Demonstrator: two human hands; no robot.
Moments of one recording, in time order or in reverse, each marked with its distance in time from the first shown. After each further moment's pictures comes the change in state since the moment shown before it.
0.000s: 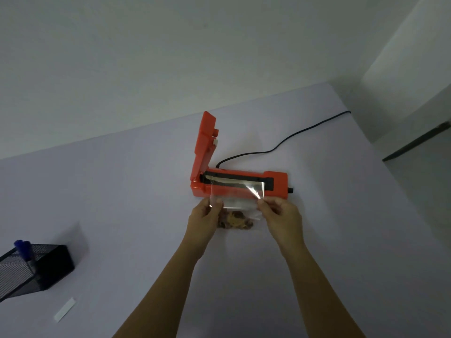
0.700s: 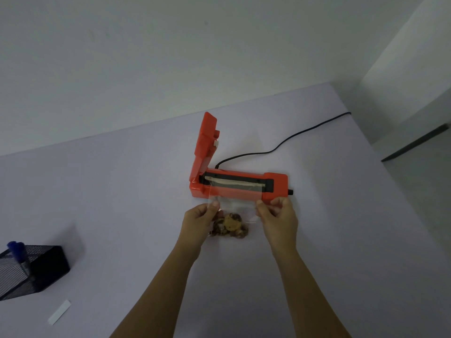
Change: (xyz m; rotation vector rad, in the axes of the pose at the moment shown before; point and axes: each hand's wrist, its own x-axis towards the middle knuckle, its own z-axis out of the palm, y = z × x) left_hand 0.005 -0.004 -0.005 -0.067 0.031 -0.068; right_hand 0.001 0.004 0.015 0.157 0.152 0.097
